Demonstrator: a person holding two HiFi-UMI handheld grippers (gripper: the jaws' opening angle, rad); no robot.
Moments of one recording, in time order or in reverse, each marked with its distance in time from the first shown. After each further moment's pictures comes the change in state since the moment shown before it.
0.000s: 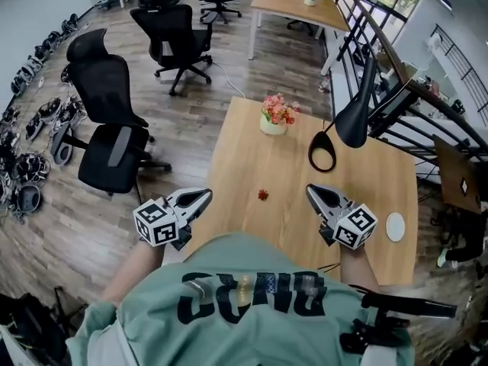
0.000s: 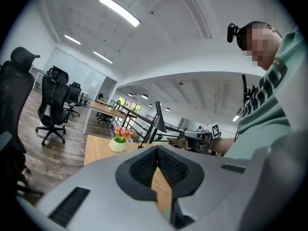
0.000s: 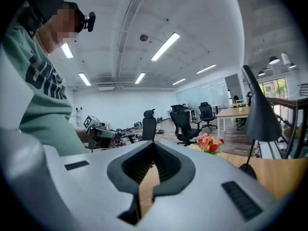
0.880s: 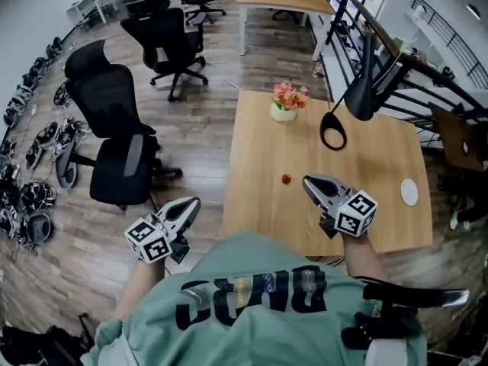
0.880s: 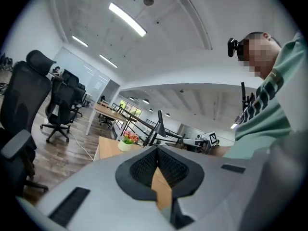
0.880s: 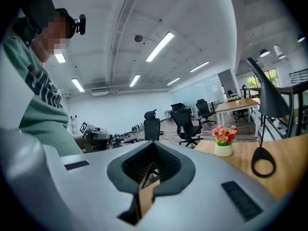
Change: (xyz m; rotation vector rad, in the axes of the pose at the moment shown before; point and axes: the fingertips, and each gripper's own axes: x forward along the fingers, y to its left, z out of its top) left arm -0.136 0.025 0.012 -0.040 -0.054 0.010; right arm 0.057 0.094 -0.002 0.104 -0.019 -0.021
